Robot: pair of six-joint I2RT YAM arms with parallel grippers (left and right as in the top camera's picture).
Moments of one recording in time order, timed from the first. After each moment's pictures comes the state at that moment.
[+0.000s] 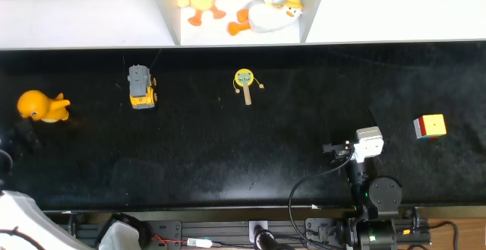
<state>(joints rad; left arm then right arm) 1.02 1.08 0.90 -0.58 0.41 0.45 0.05 0.01 0.02 -0.01 -0.10 -0.09</state>
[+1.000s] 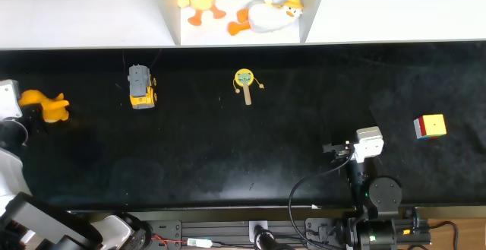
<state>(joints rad) 0.88 1.47 0.90 -0.36 0.45 0.50 0.05 0.01 0.02 -0.01 -0.10 -0.09</state>
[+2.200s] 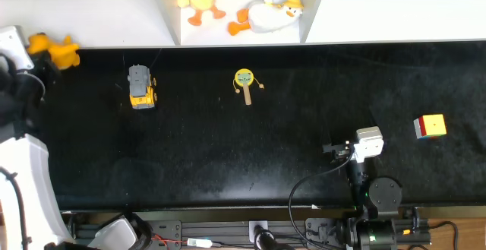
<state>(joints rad) 0.50 1.29 1.07 -0.37 0.24 0.03 0.05 0.01 0.02 -0.01 -0.10 -0.09</state>
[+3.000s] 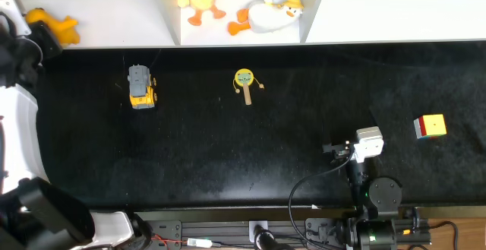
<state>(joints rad) 0.45 1.59 1.31 -0.38 0.18 -0.05 0.05 0.01 0.02 -0.01 -0.10 -0.09</state>
